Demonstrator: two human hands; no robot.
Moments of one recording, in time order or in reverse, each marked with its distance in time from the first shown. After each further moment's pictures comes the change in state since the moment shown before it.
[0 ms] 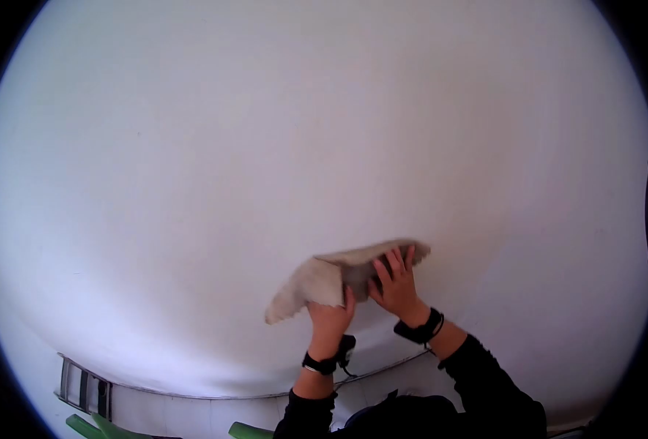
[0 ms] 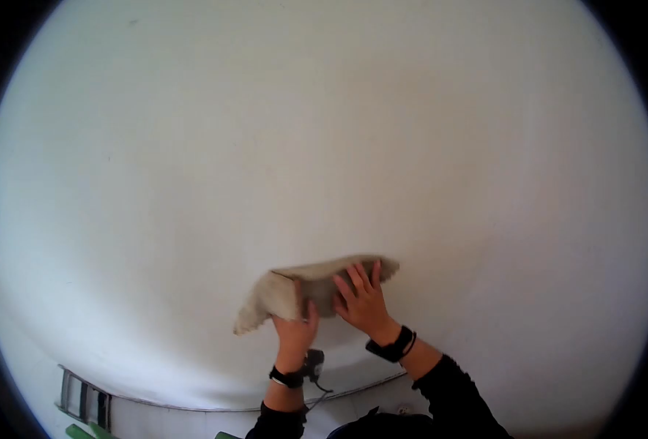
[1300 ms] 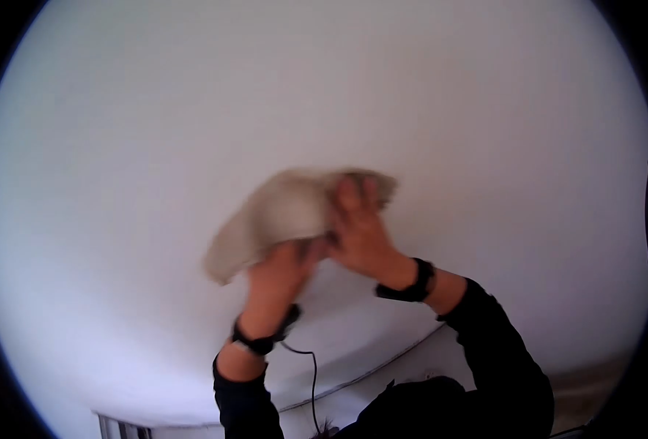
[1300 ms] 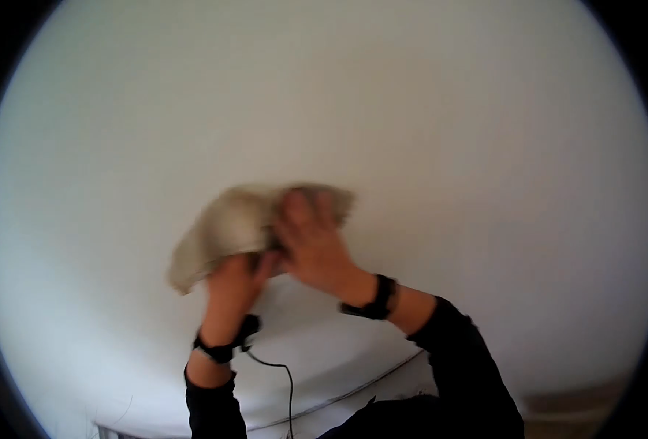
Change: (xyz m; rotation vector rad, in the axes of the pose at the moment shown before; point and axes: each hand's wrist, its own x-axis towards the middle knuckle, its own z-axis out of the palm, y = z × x) left_hand 0.121 -0.030 -0.107 0.147 -0.232 0.296; right_hand 0.126 -0.064 -0.001 -0.035 0.096 0.014
